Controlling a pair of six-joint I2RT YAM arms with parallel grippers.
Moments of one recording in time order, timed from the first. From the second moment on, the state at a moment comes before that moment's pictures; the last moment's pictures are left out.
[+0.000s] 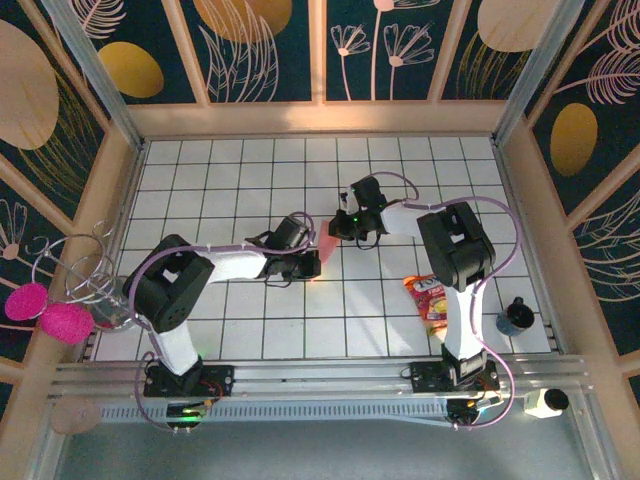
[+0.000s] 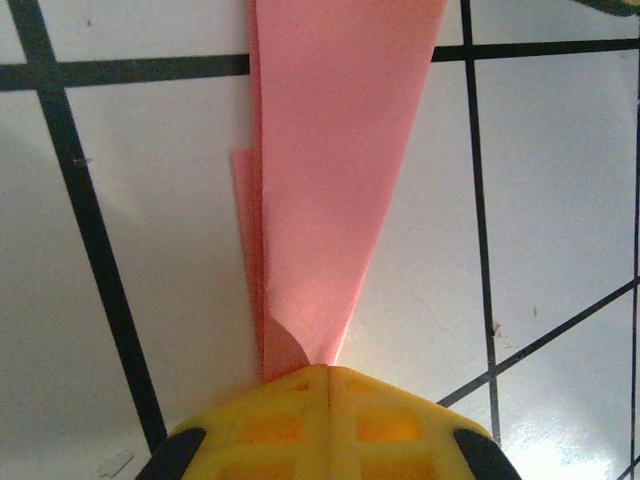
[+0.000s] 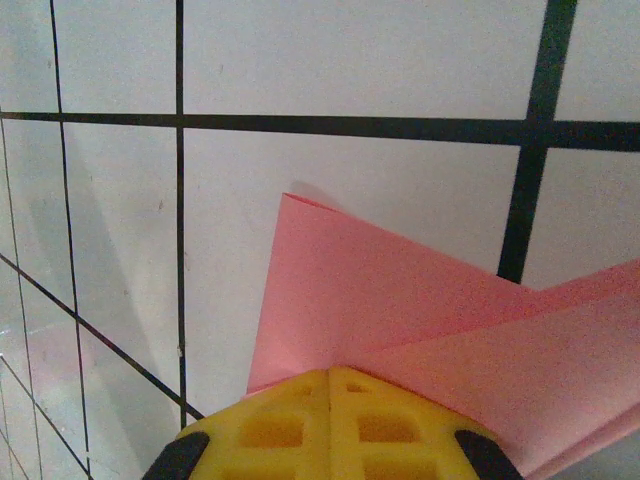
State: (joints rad) left arm -0.71 1.79 0.89 -0.09 0.28 -0.71; right arm 0.49 2.05 1.21 -0.15 -0.49 0.56
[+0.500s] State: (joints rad) left arm -0.67 1.90 1.01 -0.05 0.25 -0.78; right arm 0.49 2.05 1.20 -0.12 -0.50 0.58
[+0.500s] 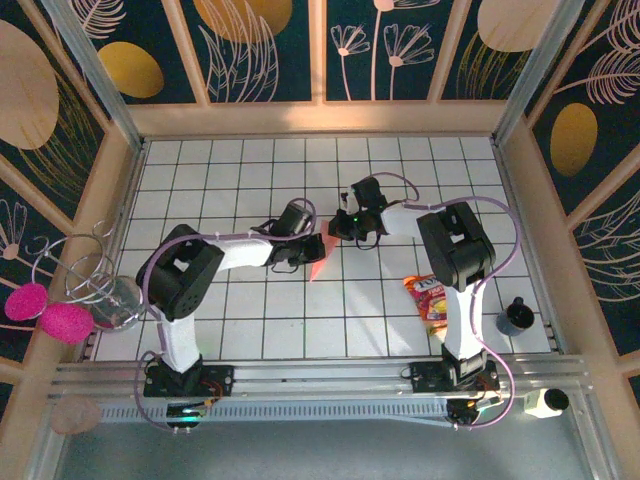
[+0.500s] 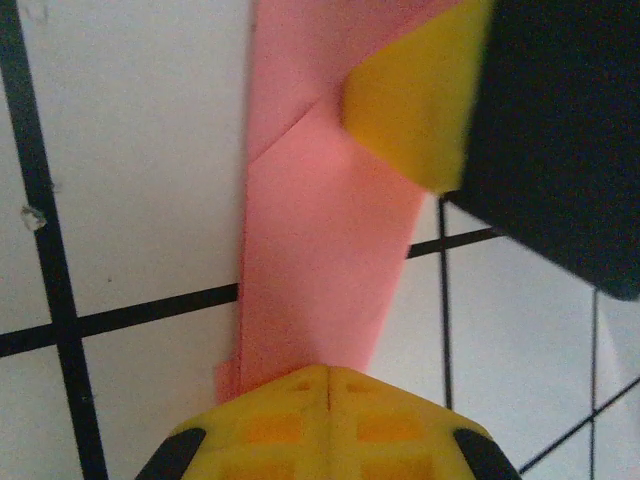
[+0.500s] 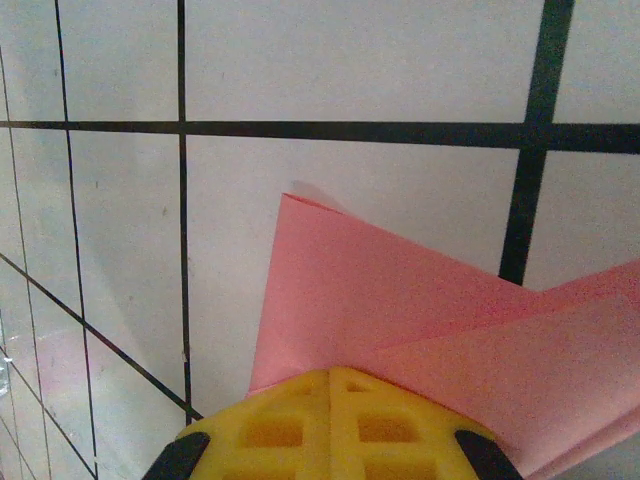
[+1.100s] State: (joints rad) left arm -0.67 1.91 1.03 -0.07 0.22 -0.79; right arm 0.52 1.93 1.10 -0.11 -0.49 0.57
